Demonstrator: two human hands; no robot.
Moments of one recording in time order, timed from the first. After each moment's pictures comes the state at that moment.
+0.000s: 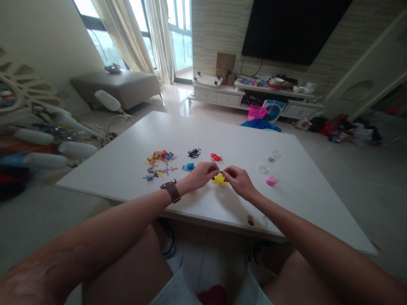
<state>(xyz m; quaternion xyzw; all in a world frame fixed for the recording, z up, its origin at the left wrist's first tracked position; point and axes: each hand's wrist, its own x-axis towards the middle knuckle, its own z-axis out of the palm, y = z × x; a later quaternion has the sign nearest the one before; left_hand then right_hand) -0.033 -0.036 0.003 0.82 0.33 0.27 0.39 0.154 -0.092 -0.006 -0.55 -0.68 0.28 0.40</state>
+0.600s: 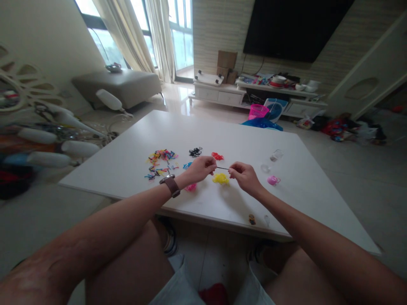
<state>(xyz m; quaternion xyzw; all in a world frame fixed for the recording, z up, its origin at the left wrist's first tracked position) -0.038 -0.024 0.008 0.76 0.35 0.31 0.44 0.167 -0.087 -0.002 -0.56 -0.64 0.31 0.44</state>
